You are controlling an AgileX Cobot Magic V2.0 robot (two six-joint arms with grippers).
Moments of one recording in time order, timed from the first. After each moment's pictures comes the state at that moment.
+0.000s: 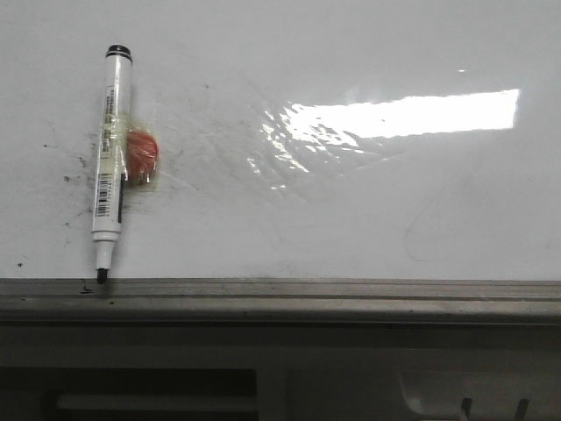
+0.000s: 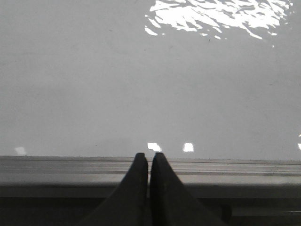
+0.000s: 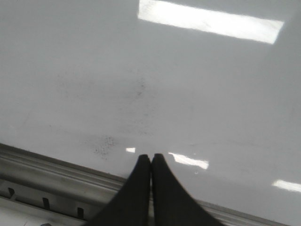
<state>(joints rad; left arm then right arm) -0.09 0.00 0.00 -0.08 0.34 -0.02 0.06 -0.01 0.01 -0.11 0.32 -0.12</state>
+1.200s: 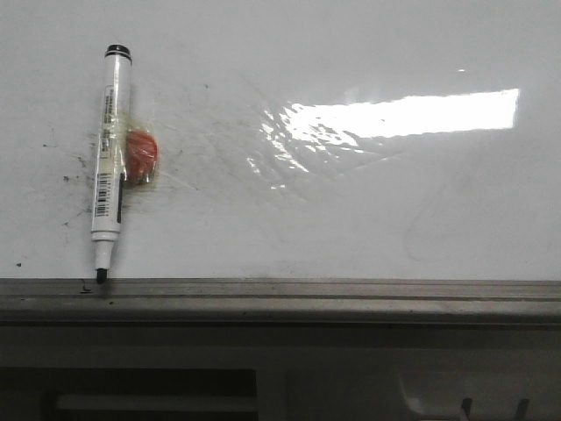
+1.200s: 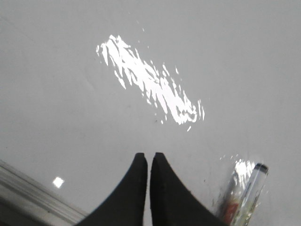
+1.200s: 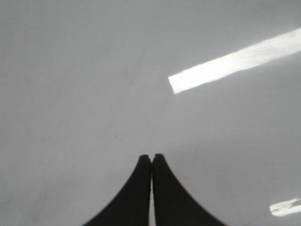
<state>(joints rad) -0.09 0.00 0.00 -0.86 0.16 -0.02 0.06 -0.01 0.01 0.45 0.01 -0.12</state>
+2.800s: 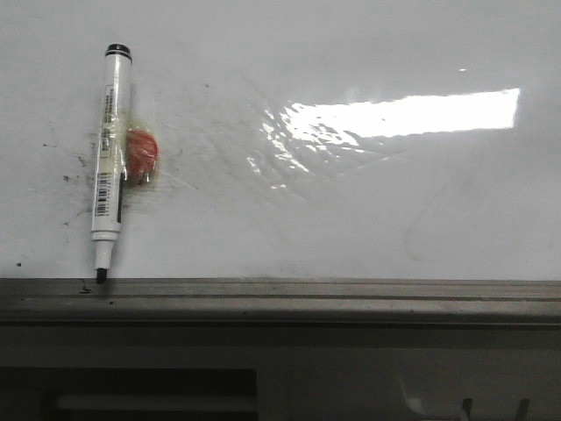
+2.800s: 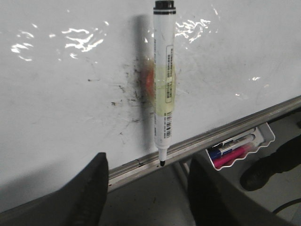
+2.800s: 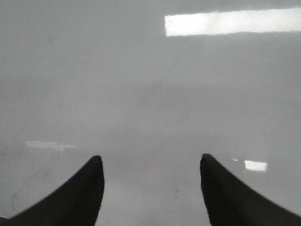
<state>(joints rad) -0.43 0.78 -0.53 -0.65 0.55 0.29 0.06 0.20 -0.43 0.16 0.53 -0.13</state>
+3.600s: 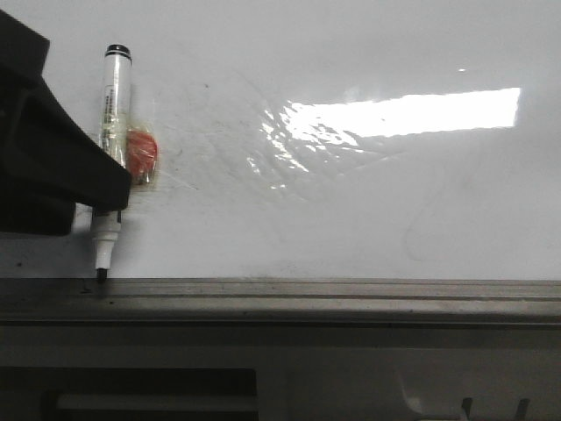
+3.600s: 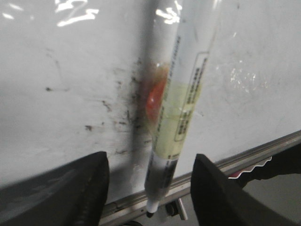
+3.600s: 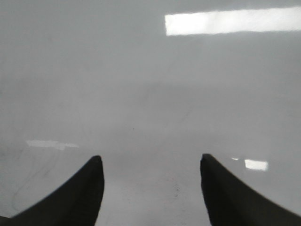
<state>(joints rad) -0.60 1.09 -0.53 -0.83 0.28 0.29 0.06 0.20 -0.43 0.16 0.54 -0.13</state>
